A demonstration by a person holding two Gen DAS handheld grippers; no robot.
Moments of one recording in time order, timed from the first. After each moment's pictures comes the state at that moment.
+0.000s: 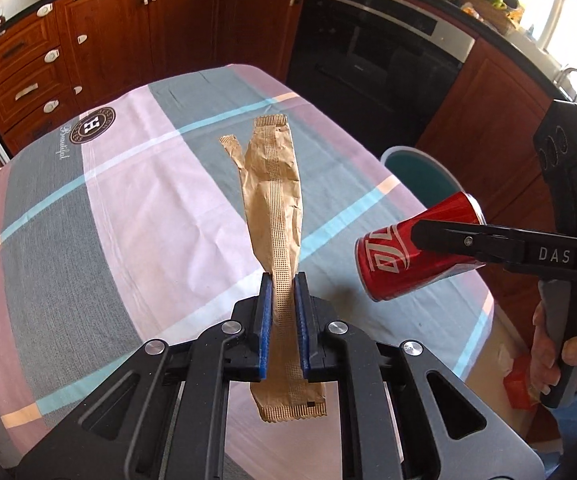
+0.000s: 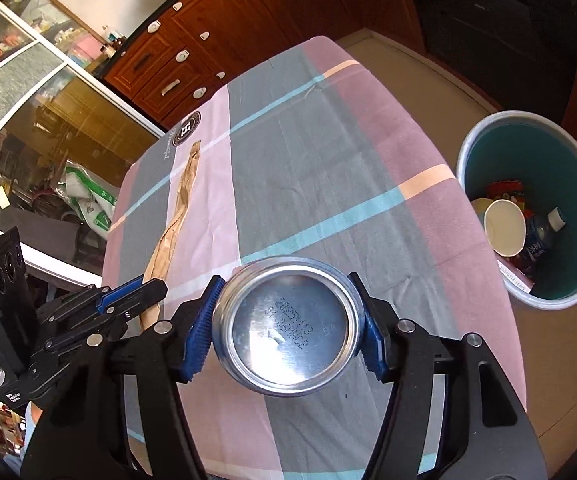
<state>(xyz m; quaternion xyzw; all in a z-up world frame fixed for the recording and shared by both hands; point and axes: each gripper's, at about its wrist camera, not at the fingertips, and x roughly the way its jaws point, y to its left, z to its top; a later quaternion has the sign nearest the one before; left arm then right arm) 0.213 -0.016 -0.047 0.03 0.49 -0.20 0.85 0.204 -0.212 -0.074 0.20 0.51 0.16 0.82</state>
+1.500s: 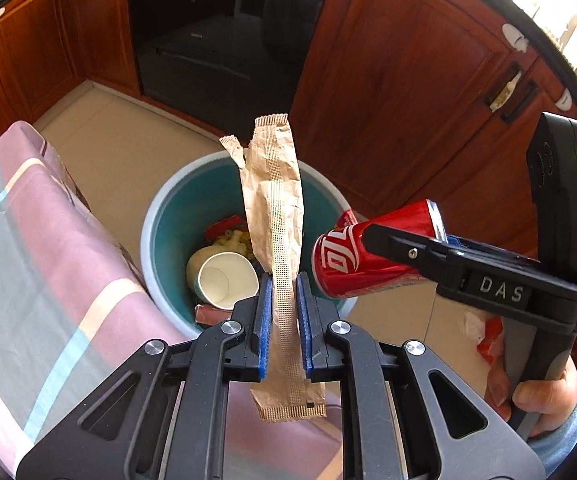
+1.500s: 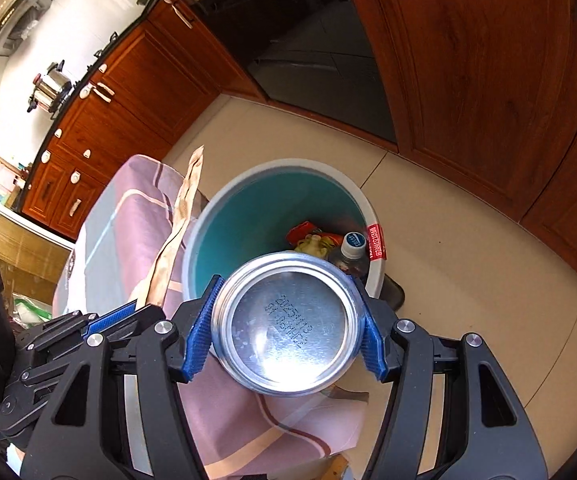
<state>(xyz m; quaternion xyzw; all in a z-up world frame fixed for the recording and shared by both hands) 0.274 -0.317 -0.086 0.11 0.52 -0.34 0.77 0.185 -0.472 -0.114 0.30 0.46 -0.04 0.84</state>
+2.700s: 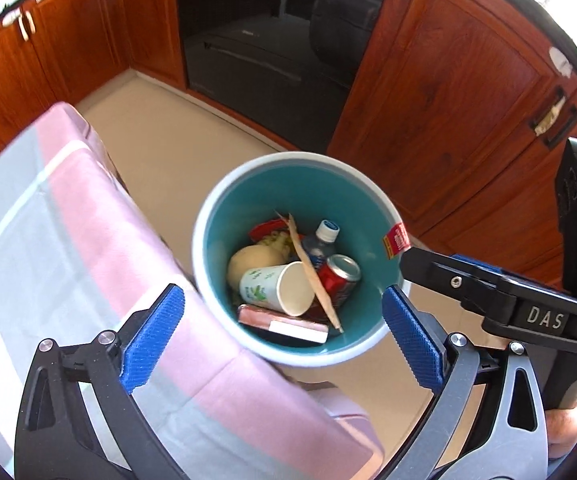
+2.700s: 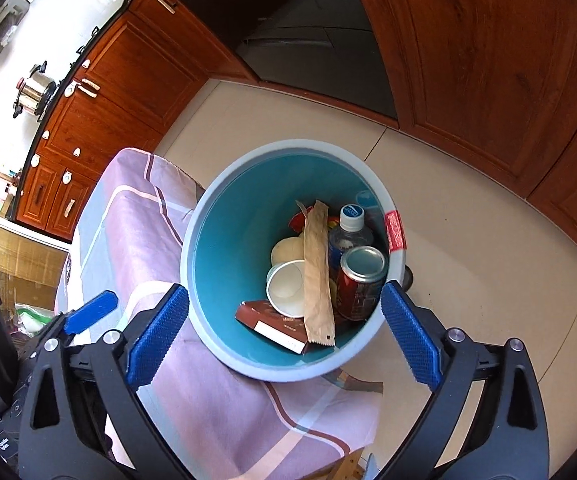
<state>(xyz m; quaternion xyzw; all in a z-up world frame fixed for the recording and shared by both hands) 0.273 -0.297 -0.079 0.12 0.52 -0.26 0.81 0.203 -0.463 -0.124 0.32 0.48 -0.04 0.81</state>
